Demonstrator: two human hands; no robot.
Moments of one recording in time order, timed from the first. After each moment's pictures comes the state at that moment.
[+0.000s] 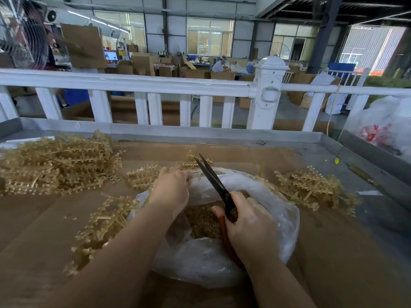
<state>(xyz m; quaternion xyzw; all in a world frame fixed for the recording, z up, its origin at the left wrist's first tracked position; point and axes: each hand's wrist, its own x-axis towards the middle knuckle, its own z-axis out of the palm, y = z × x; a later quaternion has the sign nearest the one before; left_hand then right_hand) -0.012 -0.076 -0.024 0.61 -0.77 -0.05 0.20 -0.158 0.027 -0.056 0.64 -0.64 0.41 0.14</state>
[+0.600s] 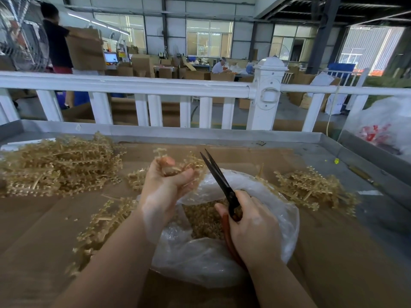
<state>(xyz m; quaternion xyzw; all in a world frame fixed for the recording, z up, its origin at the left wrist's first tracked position) -0.002 -0.040 0.000 0.34 -0.36 -0.63 0.60 -0.157 0.029 -0.054 0.61 -0.64 0.44 0.13</state>
